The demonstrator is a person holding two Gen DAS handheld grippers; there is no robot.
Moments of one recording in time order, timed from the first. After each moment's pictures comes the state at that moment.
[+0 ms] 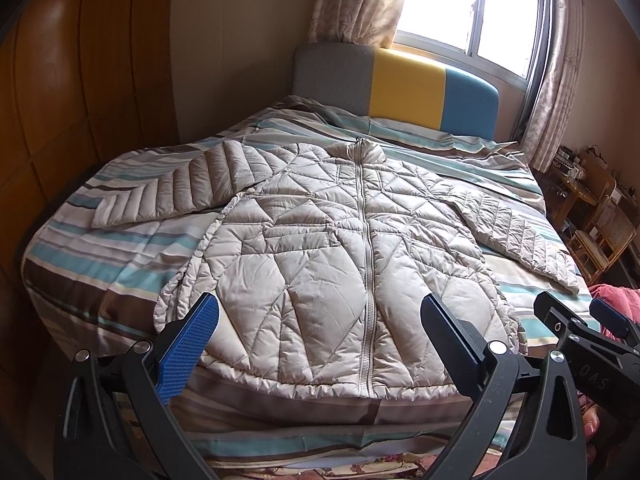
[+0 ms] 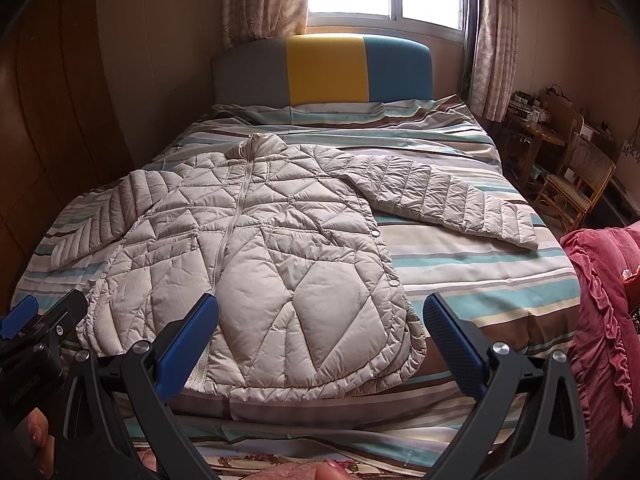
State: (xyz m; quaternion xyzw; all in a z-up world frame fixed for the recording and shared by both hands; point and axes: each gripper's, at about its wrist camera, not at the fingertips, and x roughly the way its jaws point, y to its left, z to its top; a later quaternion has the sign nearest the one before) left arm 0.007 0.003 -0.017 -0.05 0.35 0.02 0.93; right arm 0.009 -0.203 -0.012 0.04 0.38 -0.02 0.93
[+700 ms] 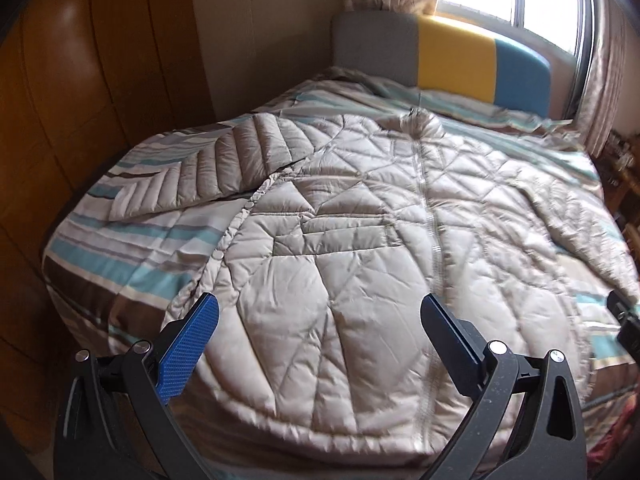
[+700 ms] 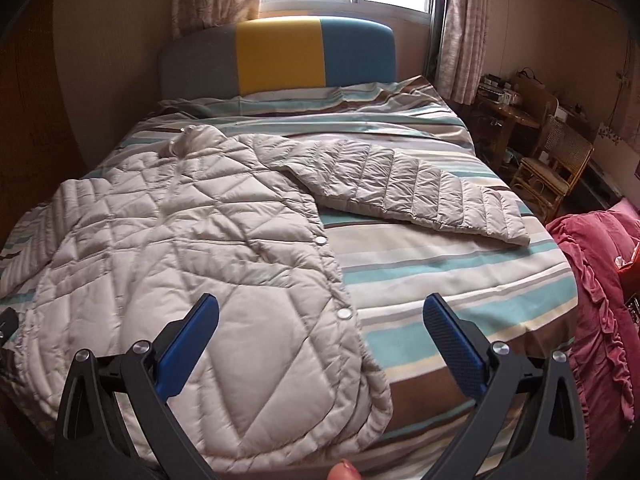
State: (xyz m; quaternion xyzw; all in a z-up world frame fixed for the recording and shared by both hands) left arm 0.092 0.019 -0.069 -0.01 0.41 0.10 0.91; right arm 0.099 -0.272 -0.080 0.06 0.40 -0.08 0.91
